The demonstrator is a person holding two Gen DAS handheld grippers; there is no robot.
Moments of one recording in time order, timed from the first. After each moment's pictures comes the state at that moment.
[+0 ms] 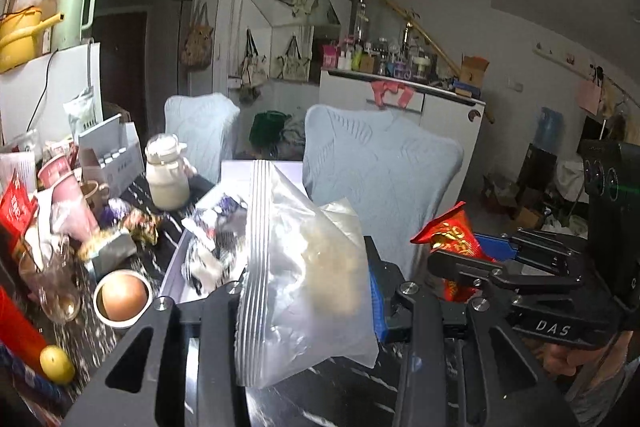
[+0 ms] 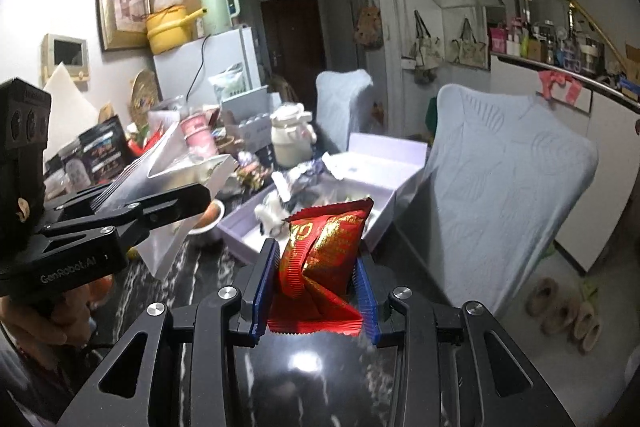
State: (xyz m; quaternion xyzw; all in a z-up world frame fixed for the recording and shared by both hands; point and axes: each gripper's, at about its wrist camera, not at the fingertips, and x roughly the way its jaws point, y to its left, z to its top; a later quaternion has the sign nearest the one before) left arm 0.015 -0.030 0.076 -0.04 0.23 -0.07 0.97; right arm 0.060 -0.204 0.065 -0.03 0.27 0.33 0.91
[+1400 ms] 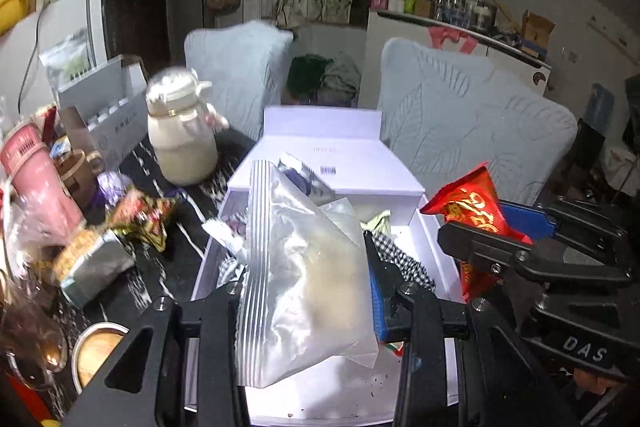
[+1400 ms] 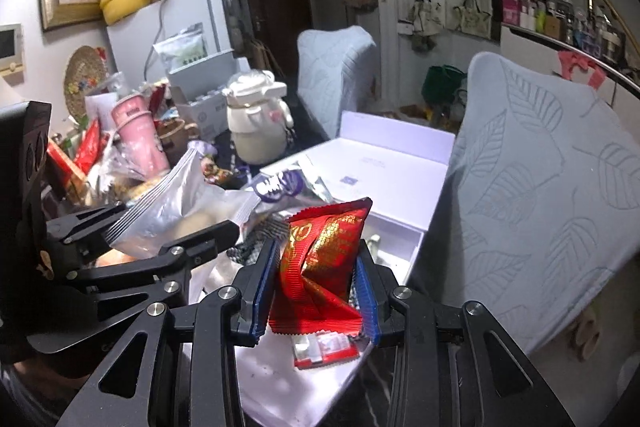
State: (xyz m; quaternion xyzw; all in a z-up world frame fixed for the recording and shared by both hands) left arm 0.190 0.040 -0.014 -0.04 0.35 -0.01 0.94; right arm 0.216 -0.093 0.011 -0.06 0.34 0.29 0.89
